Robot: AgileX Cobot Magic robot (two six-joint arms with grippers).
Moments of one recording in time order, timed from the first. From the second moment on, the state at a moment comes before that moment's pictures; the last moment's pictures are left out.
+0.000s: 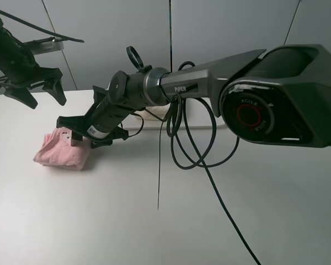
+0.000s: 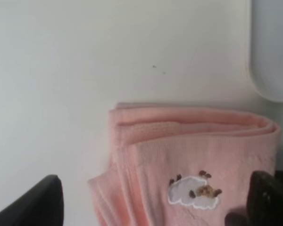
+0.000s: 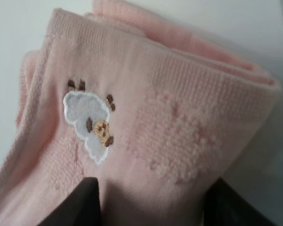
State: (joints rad) left arm 0.03 2.06 -1.61 -0.19 1.08 0.16; right arm 0.84 2.54 -1.94 0.72 0.53 0.08
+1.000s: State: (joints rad) left arm 0.14 2.06 -1.61 -0.42 1.08 0.26; right arm 0.73 2.46 -1.94 0.67 0.64 -0.03
